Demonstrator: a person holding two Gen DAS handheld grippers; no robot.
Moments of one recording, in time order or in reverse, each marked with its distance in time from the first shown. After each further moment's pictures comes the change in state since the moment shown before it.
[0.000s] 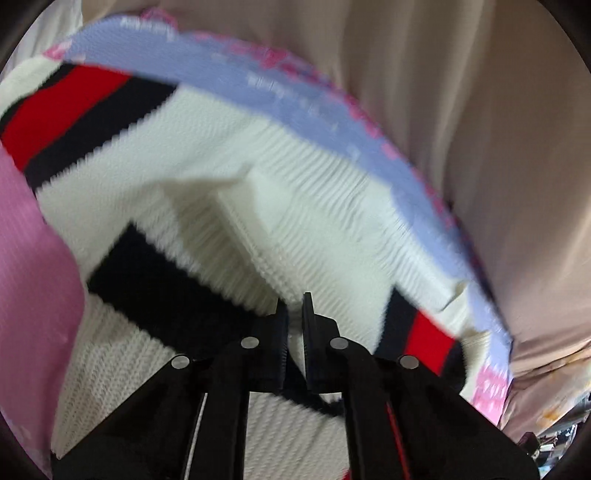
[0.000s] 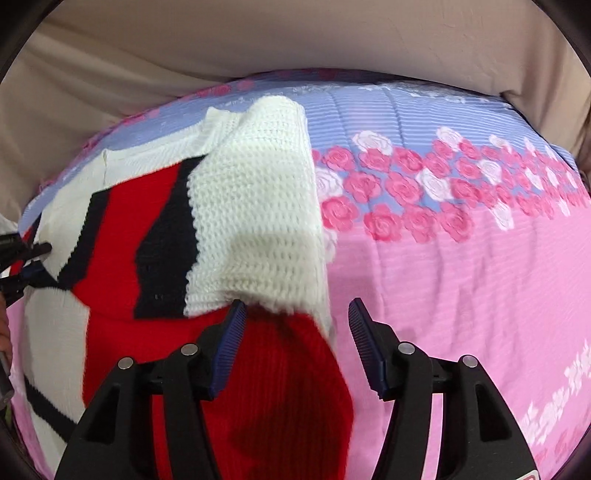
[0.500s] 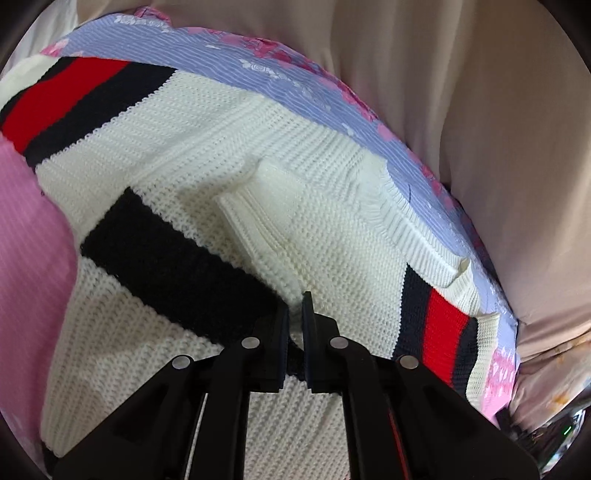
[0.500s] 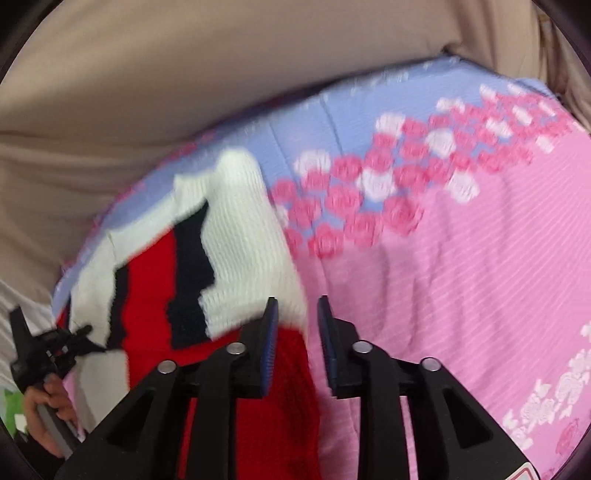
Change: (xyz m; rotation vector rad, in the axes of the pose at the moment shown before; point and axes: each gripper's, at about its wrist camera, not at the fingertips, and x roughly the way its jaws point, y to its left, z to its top) left arm 0.016 -0.002 -0.024 0.041 0.053 0.016; right arm -0.039 -0.065 0.011 0.292 -0.119 0.127
